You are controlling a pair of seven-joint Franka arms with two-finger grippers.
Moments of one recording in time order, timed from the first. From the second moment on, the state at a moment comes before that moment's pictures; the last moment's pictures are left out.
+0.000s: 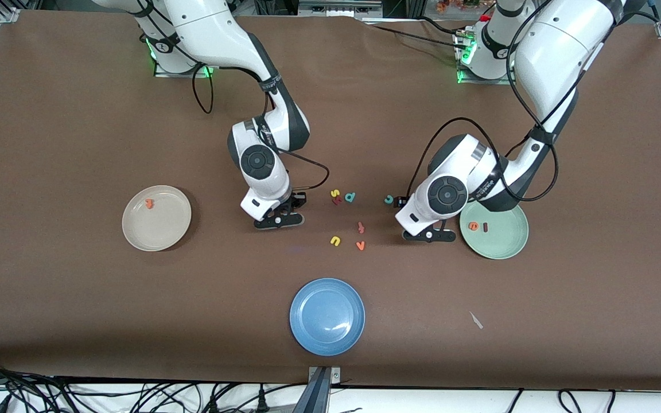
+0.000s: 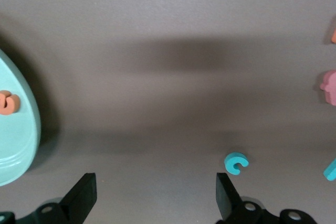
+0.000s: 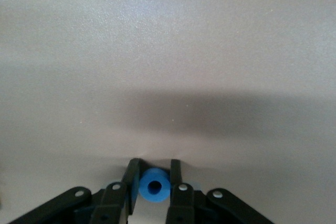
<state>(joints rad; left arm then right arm) -0.03 0.69 -0.50 -1.62 0.26 1.94 -0.59 0.91 0.75 -0.33 -1.69 0.38 2.37 0.26</state>
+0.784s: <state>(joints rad) -0.02 0.69 -0.50 -1.61 0.11 2.00 -0.71 0.91 0.68 -0.43 -1.68 0.38 2.19 0.17</state>
